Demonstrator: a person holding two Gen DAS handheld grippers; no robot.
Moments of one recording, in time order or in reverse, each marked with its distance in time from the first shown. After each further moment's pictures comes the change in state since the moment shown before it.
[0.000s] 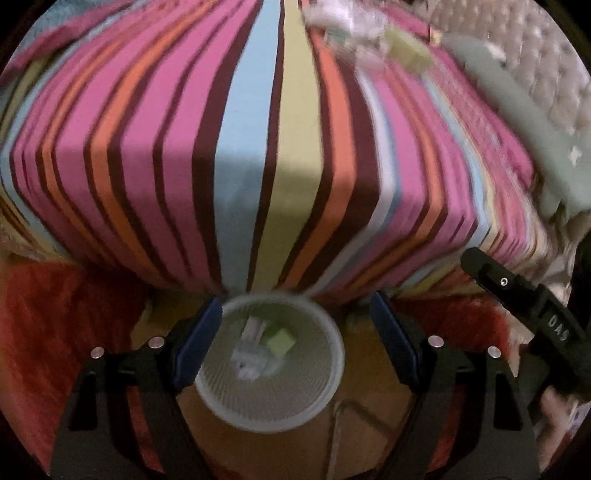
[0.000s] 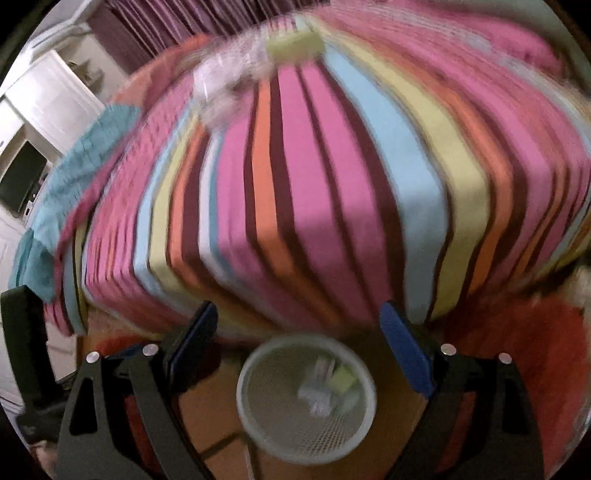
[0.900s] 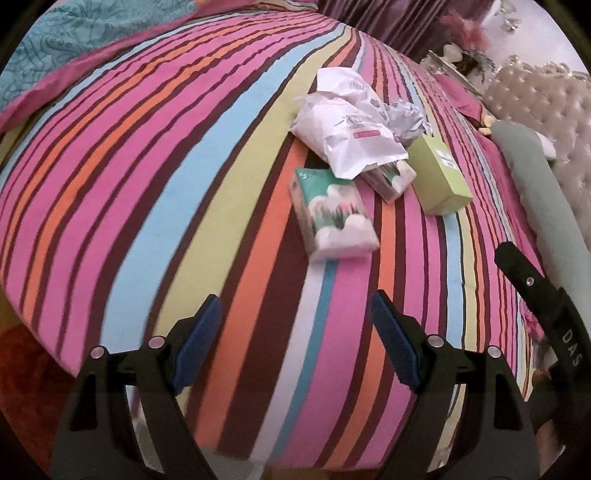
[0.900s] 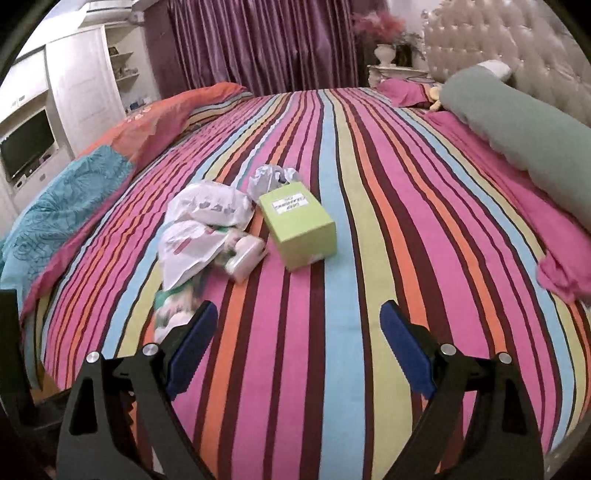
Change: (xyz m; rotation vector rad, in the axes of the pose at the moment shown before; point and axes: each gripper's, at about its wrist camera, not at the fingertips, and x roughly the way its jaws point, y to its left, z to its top) left arm 0.048 -0.071 0.162 -0.246 -0.169 0.105; right arm 0.035 0.002 0.196 -0.261 -0.222 -0.073
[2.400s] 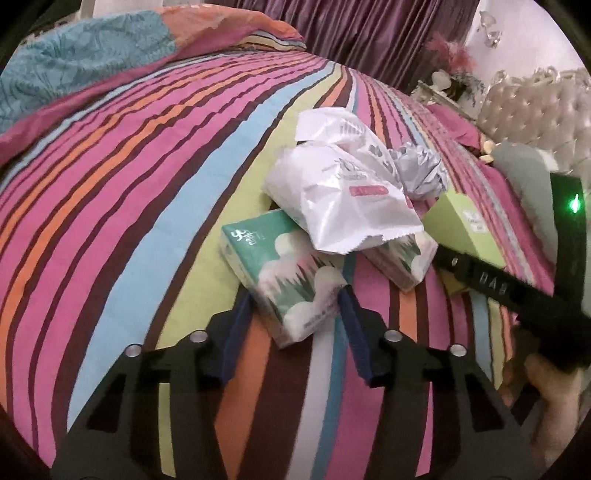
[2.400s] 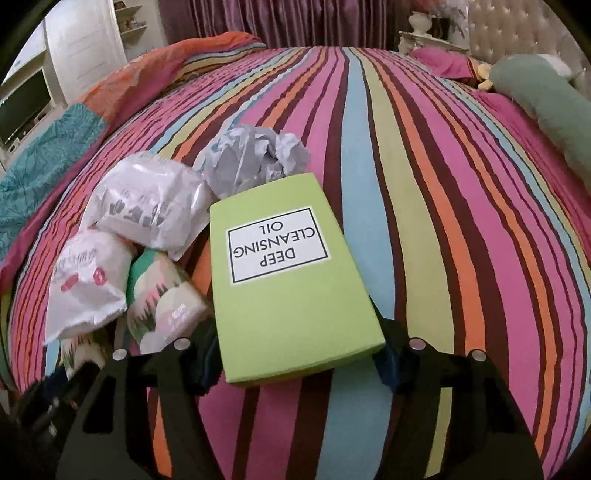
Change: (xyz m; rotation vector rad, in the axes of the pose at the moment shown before) left arm 0.047 -0.004 0.048 0.049 -0.193 -0.019; right arm 0.121 -0.006 0.044 -0.104 0.176 0.013
